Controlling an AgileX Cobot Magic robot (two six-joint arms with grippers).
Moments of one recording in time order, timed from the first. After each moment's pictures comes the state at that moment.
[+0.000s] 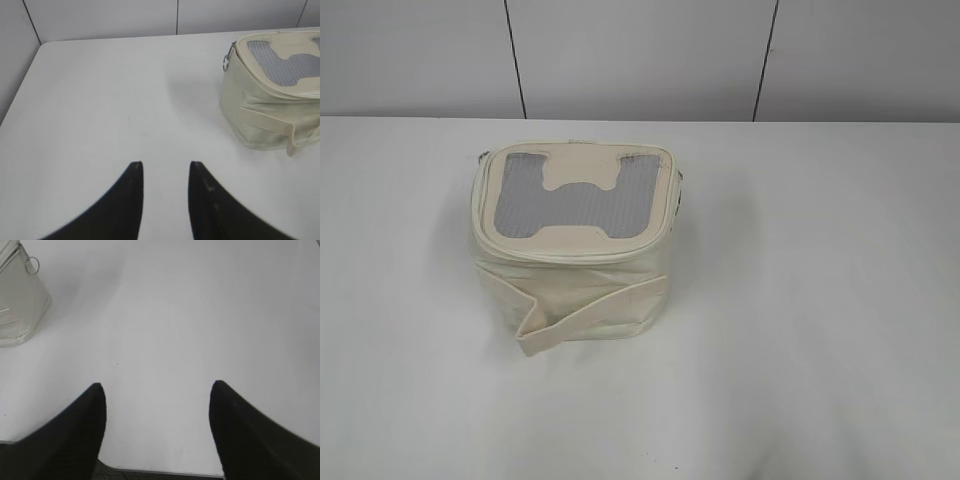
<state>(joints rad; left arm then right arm) -0.05 -0.01 -0.53 -0.08 1.05 0.05 0.08 -0.01 -0.50 0.07 1.05 0.02</state>
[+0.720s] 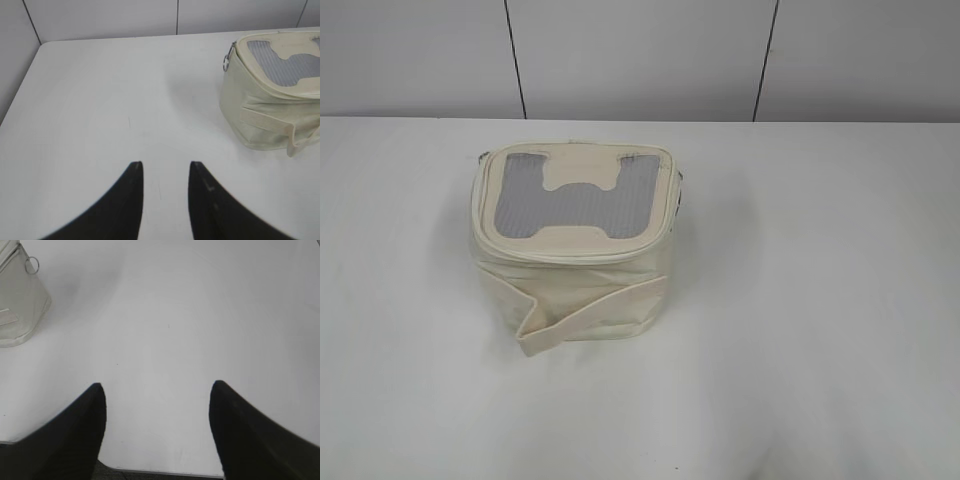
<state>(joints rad) -0.05 -0.01 -0.53 -0.08 1.05 0.05 0.08 -0.01 -0.50 0.07 1.05 0.02</state>
